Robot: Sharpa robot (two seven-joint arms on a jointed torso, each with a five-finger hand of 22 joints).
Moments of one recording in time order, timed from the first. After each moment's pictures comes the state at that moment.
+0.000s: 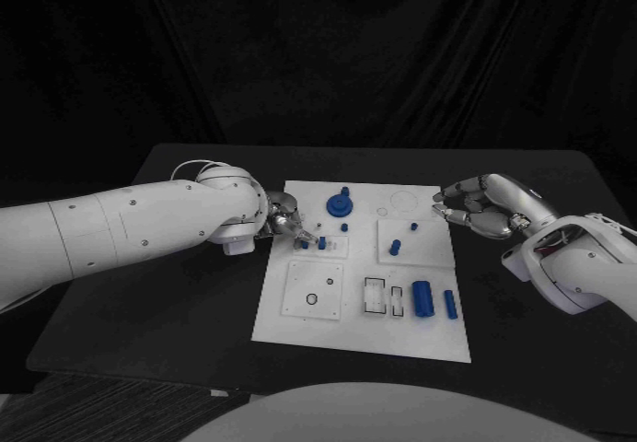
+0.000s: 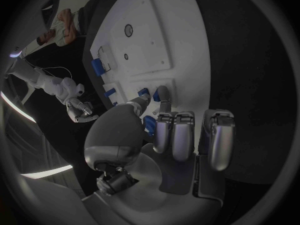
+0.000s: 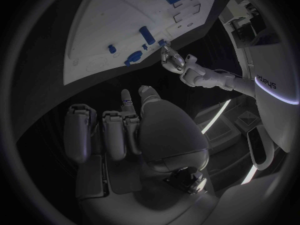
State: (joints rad) left arm 1.31 -0.68 -0.21 1.39 -1.02 0.16 -0.45; left_hand 0.96 -0.03 0.33 0.17 0.10 1.02 0.04 0.25 1.15 1.47 -0.04 1.57 1.31 1.47 -0.08 1.56 1.31 0.01 1.47 0.03 1.56 1.31; right arm 1.21 -1.08 -0.21 1.67 -1.21 -0.63 0.10; right_hand 1.39 0.09 -0.08 0.25 0.58 0.88 0.13 0.19 0.13 1.46 0.04 1.57 1.31 1.46 -0.03 1.54 1.31 0.04 1.47 0.08 1.43 1.31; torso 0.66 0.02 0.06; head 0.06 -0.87
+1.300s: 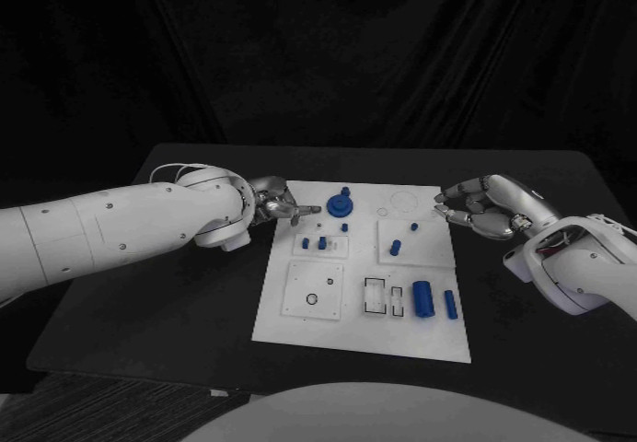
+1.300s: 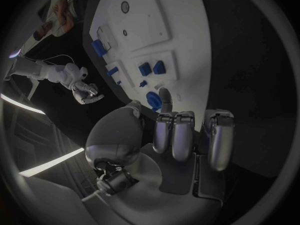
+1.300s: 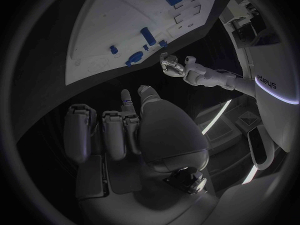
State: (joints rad) left arm 1.32 -0.75 -0.21 1.43 -1.02 -0.09 -0.33; left_hand 0.86 0.04 0.02 0.29 0.10 1.00 0.03 0.36 1.28 1.47 -0.04 1.57 1.31 1.47 -0.08 1.56 1.31 0.01 1.47 0.03 1.57 1.31; right arm 1.21 -1.09 -0.21 1.67 -1.21 -0.62 0.10; right_hand 1.39 0.09 -0.07 0.24 0.59 0.88 0.13 0.19 0.13 1.46 0.04 1.57 1.31 1.46 -0.03 1.54 1.31 0.04 1.47 0.08 1.43 1.31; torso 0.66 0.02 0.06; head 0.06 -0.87
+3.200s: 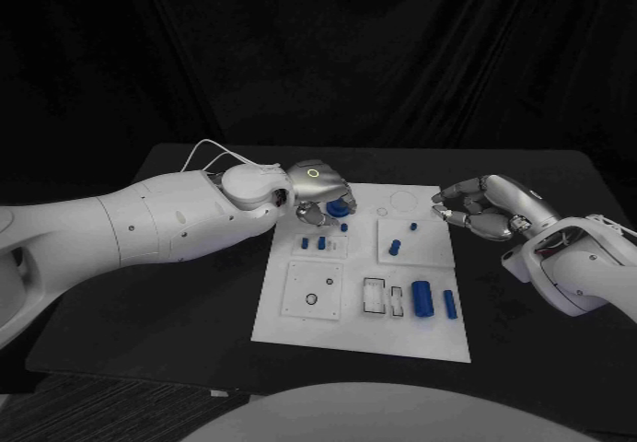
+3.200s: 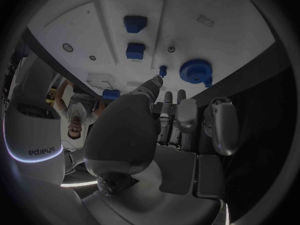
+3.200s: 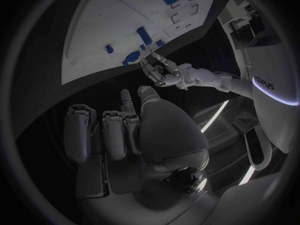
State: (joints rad) left arm 1.29 -0.54 -0.21 1.21 -1.83 -0.30 0.22; left_hand 1.40 -0.11 0.26 0.10 0.15 0.86 -0.01 0.08 0.34 0.78 0.02 0.43 0.35 1.33 -0.04 1.26 1.06 0.06 1.44 0.07 1.29 1.31; right arm 1.21 -1.09 -0.21 1.68 -1.22 -0.63 0.12; right_hand 1.39 0.08 -0.06 0.24 0.63 0.89 0.13 0.19 0.13 1.46 0.05 1.58 1.31 1.46 -0.02 1.54 1.31 0.04 1.47 0.08 1.44 1.31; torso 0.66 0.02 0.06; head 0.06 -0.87
